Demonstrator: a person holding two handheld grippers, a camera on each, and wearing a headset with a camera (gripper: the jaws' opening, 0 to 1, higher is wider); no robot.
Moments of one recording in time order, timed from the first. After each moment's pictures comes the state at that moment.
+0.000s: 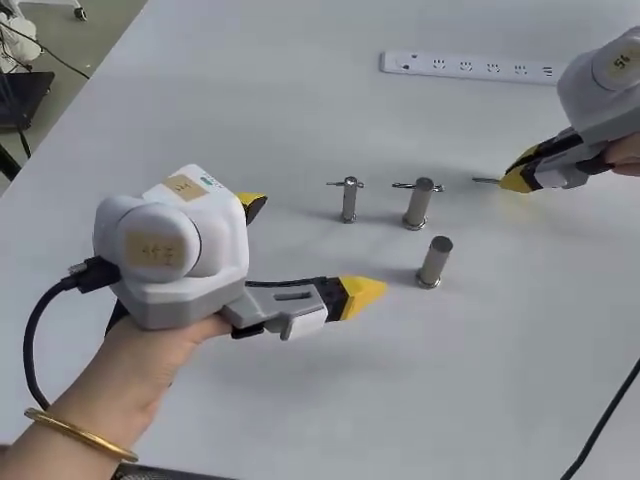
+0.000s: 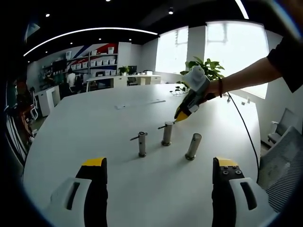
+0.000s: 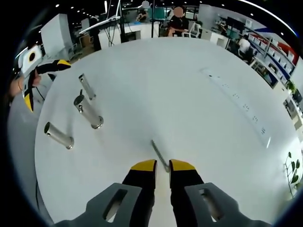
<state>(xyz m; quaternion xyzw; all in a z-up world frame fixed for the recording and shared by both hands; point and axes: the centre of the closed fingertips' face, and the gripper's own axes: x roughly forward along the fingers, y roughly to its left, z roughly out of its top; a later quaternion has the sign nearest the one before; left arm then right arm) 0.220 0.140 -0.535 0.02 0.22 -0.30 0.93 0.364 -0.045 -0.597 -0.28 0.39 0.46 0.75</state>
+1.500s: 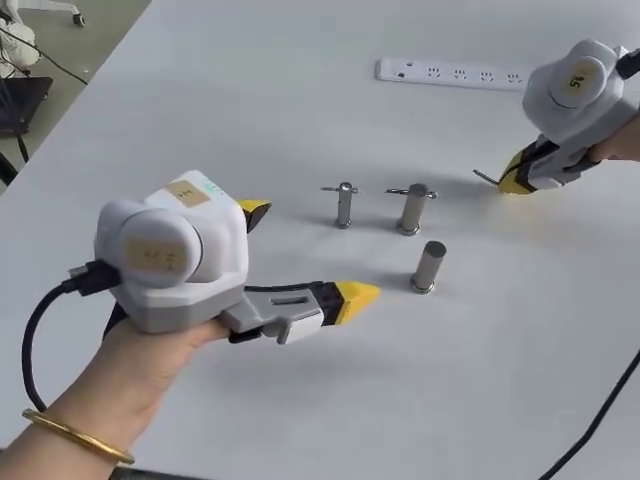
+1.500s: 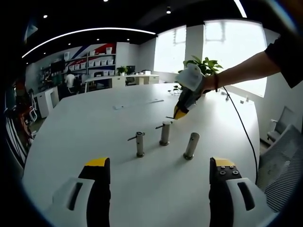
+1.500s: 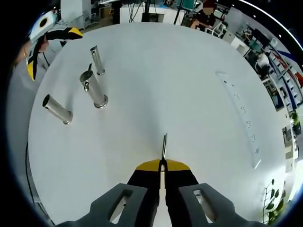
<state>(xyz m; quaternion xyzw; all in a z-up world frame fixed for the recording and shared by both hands) 0.217 0.137 -0.534 0.03 0.22 -0.30 0.93 0.372 -0.055 -0.598 -0.40 0.38 0.48 0.69</state>
